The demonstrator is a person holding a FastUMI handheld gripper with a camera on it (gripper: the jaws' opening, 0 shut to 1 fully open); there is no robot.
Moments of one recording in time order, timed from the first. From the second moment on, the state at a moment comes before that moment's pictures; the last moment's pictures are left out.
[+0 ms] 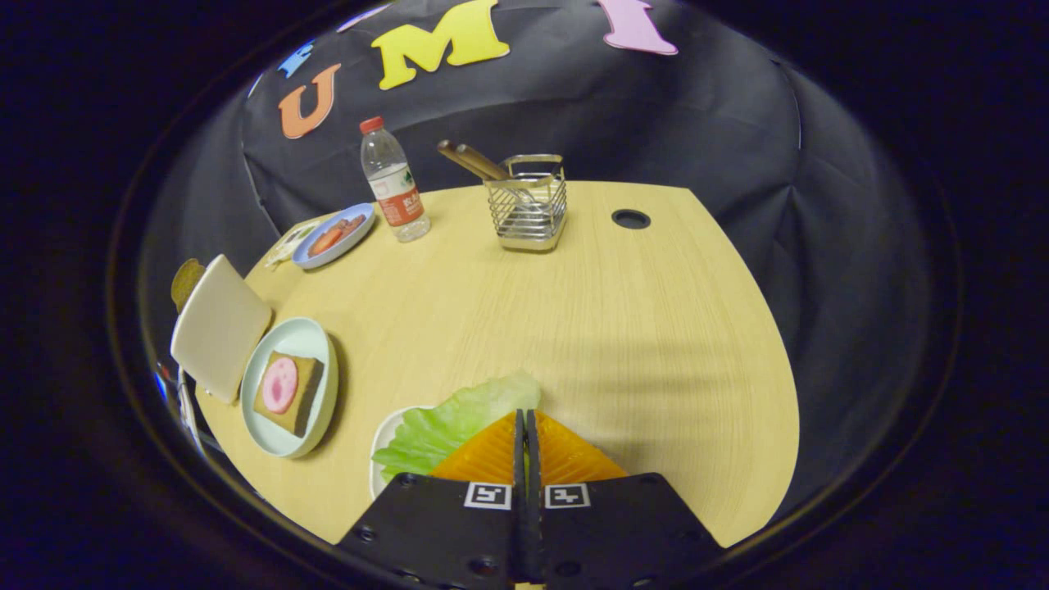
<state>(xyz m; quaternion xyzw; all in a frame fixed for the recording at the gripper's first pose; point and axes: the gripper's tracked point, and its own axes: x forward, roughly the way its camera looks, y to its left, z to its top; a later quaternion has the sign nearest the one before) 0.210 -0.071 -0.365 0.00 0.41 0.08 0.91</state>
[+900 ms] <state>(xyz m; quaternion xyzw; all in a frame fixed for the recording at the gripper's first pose) 0.133 0.036 -0.234 -0.04 0.32 0.01 0.95</state>
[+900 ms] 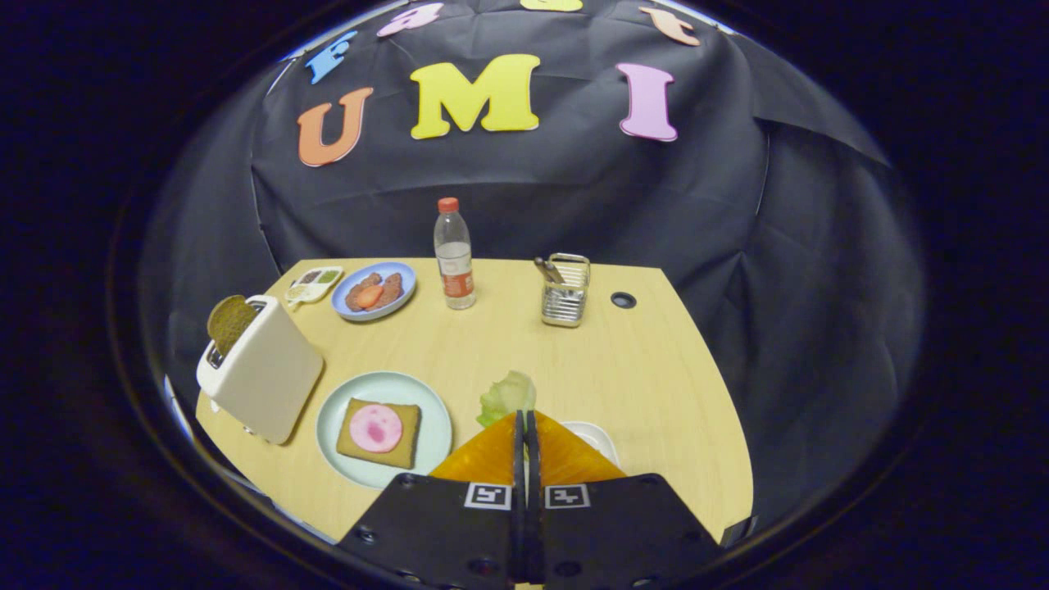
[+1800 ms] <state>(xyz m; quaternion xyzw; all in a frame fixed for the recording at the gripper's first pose) 0.120 0.254 -0.250 -0.05 0.37 0.14 0.92</state>
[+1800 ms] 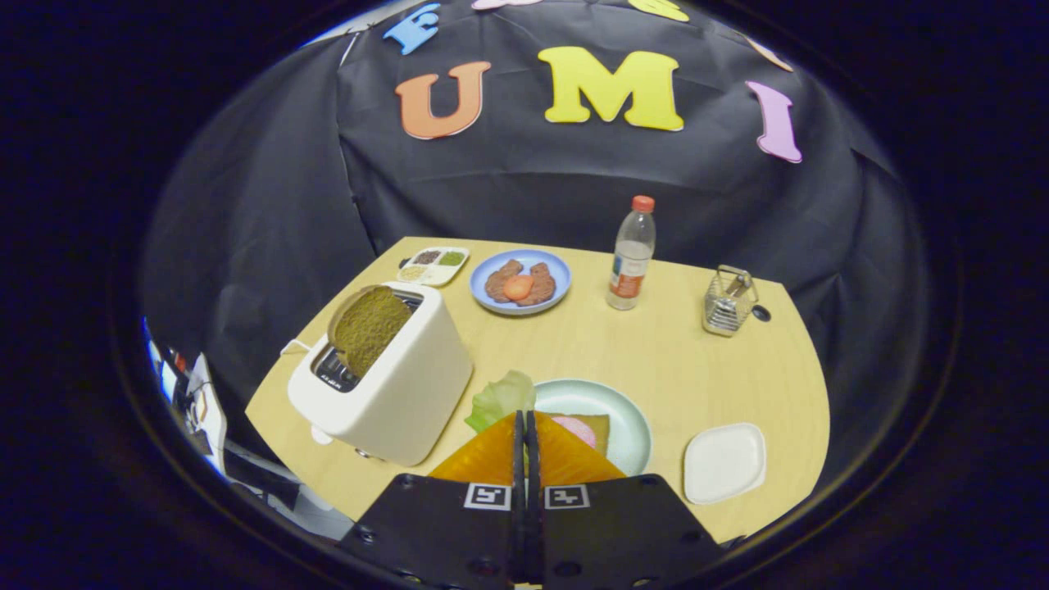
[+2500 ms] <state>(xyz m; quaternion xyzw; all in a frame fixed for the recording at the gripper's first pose) 0.184 0.208 -0.332 -0.06 0.45 0.06 0.89</state>
